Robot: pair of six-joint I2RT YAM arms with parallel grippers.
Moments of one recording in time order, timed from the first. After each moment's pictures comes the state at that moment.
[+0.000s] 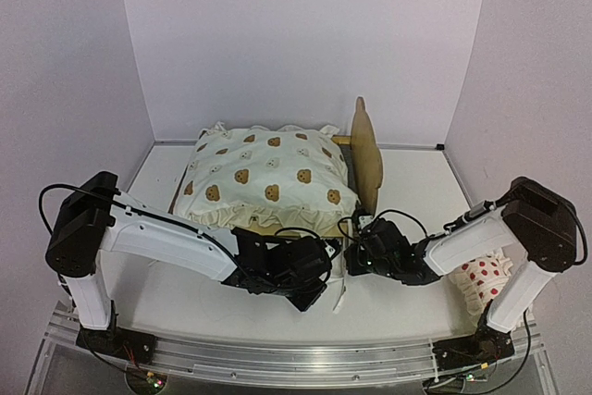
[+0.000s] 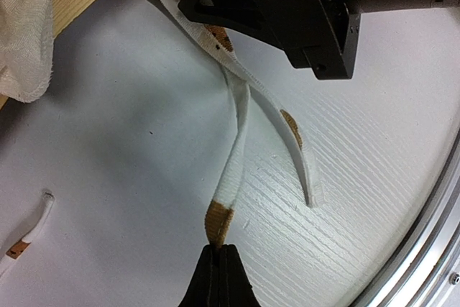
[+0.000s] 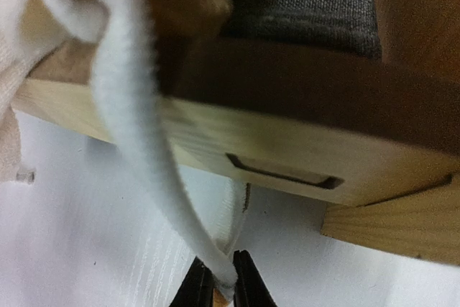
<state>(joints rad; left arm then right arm) -1.35 1.89 1.25 -0.36 -0.25 -0.44 0.90 1.69 0.59 0.33 0.31 0.58</state>
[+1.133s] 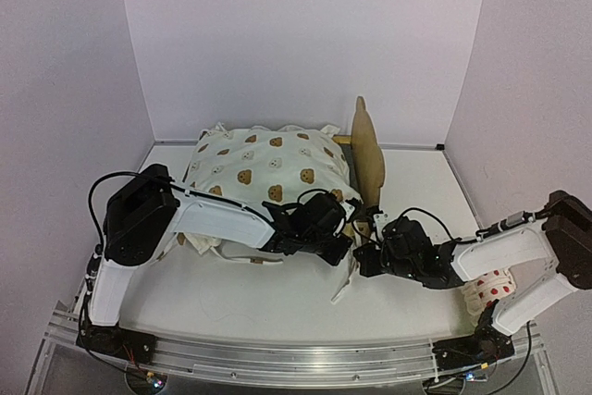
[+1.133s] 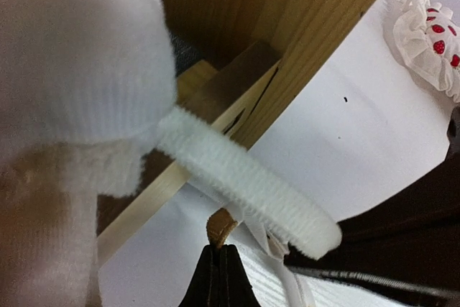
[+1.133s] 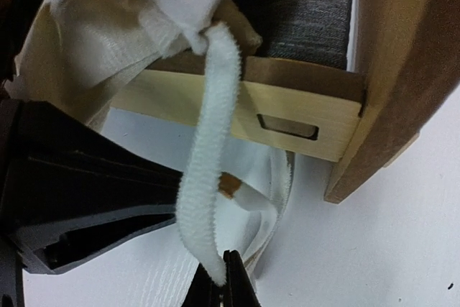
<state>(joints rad) -1.15 2.18 1.54 -0.09 -0.08 -0.31 0.89 1.46 0.47 0.30 0.22 0.54</state>
